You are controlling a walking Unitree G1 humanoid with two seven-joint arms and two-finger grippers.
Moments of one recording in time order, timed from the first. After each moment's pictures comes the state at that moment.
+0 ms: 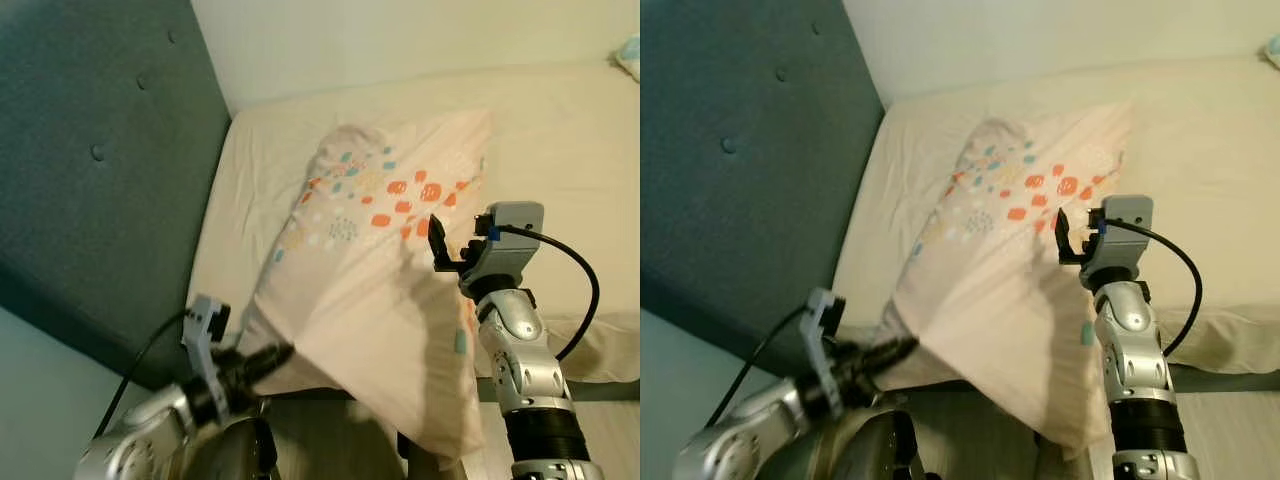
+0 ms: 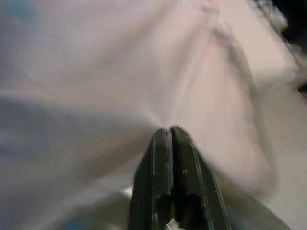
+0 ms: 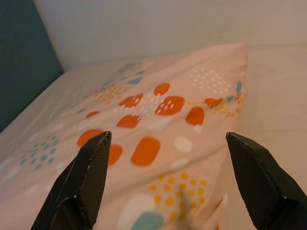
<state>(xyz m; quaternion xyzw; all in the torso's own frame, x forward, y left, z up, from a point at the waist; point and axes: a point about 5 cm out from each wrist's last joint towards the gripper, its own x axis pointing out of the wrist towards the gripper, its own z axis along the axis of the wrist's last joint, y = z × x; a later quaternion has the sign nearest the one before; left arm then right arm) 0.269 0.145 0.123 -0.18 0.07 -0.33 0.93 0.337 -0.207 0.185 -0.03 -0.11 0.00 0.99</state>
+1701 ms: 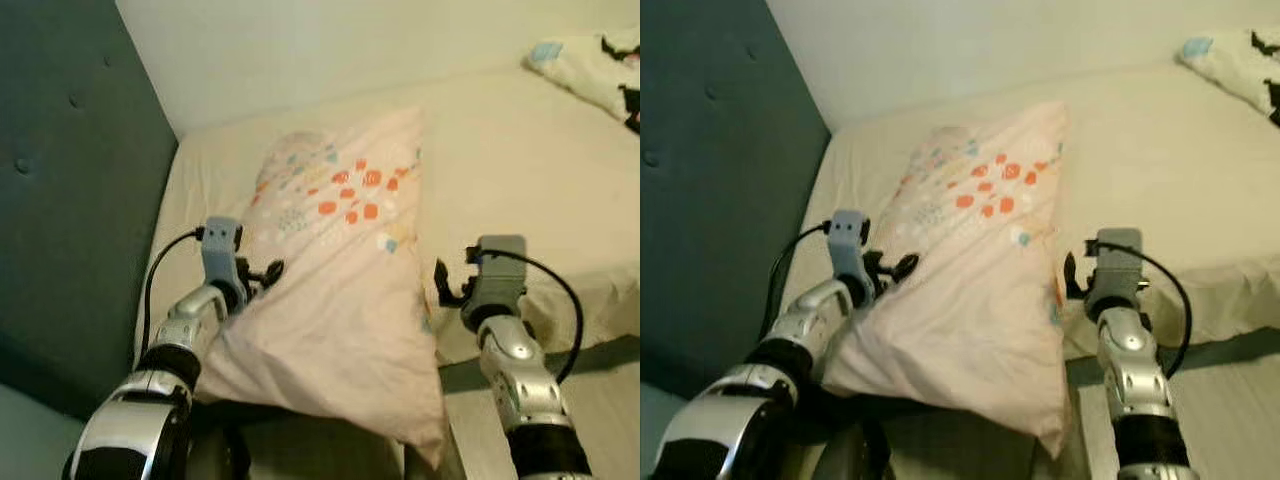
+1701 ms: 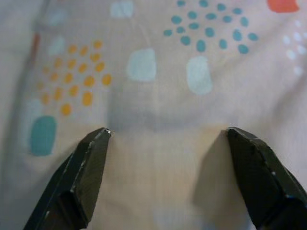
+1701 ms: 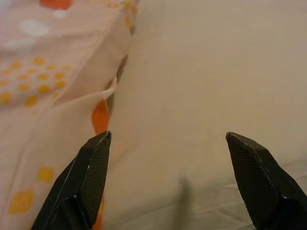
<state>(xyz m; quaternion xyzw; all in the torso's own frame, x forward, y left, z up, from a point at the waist) 0.387 0.139 0.136 -0.13 0.07 -0.20 0.97 0.331 -0.227 0.150 -0.01 -0.01 -0.07 1.00</state>
